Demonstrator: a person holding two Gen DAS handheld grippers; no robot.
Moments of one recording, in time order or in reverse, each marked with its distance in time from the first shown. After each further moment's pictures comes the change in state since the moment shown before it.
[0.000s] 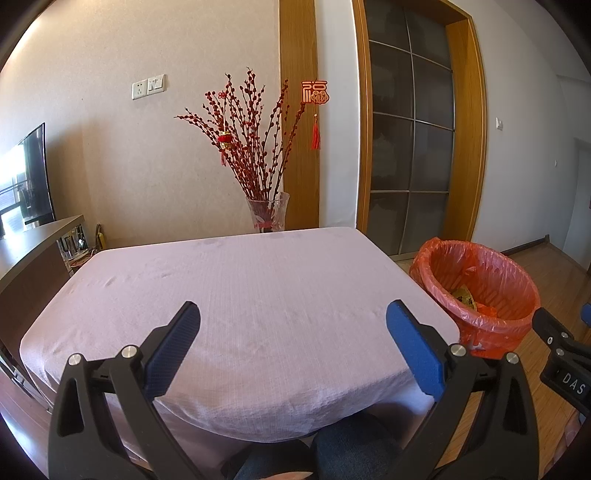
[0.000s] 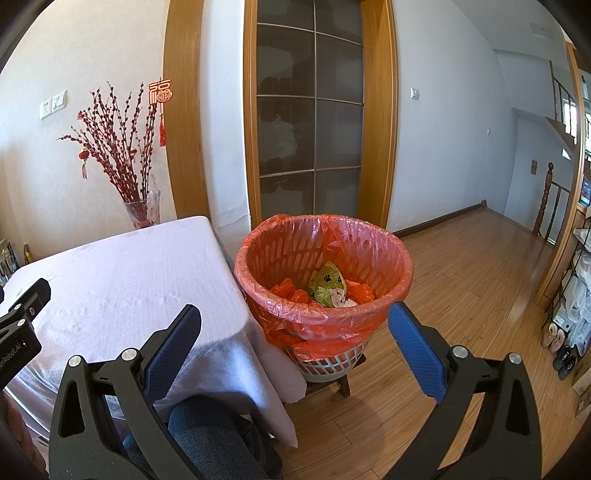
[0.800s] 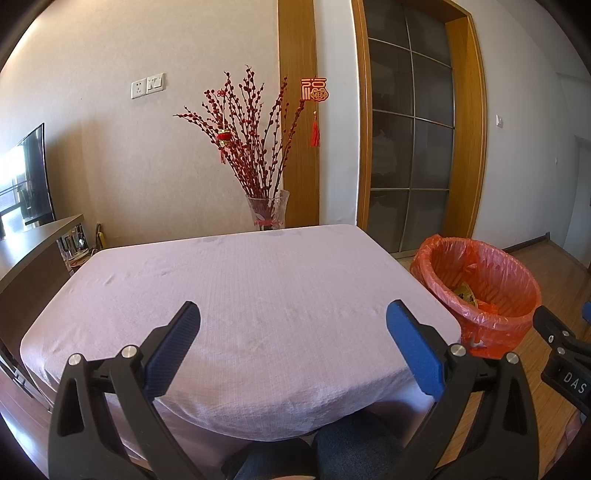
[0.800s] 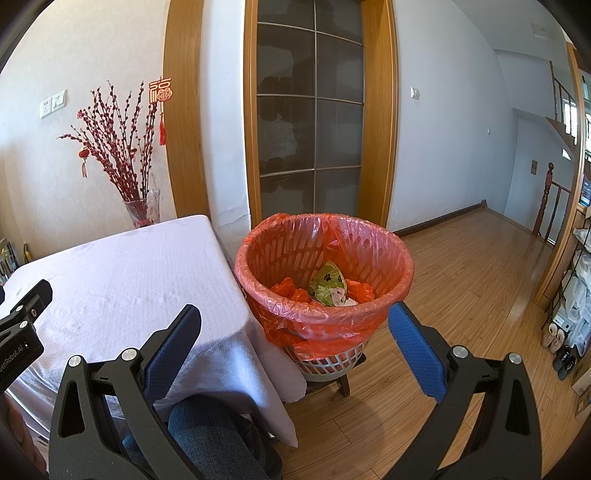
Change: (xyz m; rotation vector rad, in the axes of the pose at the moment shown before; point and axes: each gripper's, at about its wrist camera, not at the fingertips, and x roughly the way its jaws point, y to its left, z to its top) left arm 0.001 -0.002 -0.003 0.003 0.009 0.003; right arm 0.001 0.000 -0.001 0.000 0.001 -0.001
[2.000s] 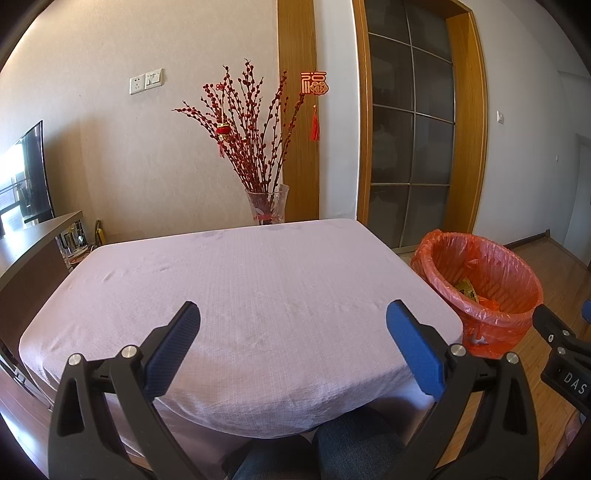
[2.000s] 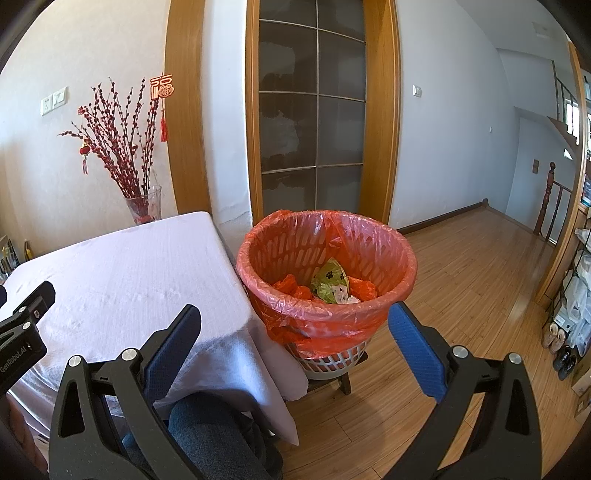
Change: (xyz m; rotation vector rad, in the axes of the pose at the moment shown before) left arm 0.004 0.001 -0.001 0.004 0.019 -0.002; right arm 0.003 0.000 -0.006 -0.006 0.006 0.007
